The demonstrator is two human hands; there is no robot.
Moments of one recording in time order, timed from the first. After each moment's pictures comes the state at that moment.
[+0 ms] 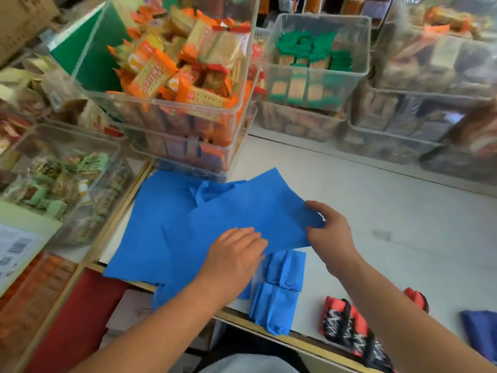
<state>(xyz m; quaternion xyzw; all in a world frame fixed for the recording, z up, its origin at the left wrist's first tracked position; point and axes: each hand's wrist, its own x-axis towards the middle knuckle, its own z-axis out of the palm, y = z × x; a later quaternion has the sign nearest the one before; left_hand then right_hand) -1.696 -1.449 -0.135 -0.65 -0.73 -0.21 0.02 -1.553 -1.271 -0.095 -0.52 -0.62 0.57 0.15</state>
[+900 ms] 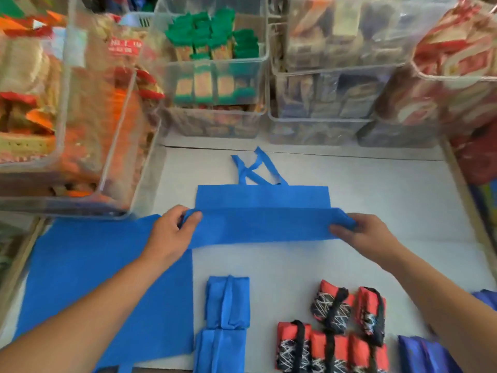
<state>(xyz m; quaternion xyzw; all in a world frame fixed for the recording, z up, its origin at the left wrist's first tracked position) -1.750 -1.281 -0.193 -0.33 -0.83 -0.36 -0.27 -1.387 -1.081 -0.148 -0.57 -0.71 0.41 0.01</state>
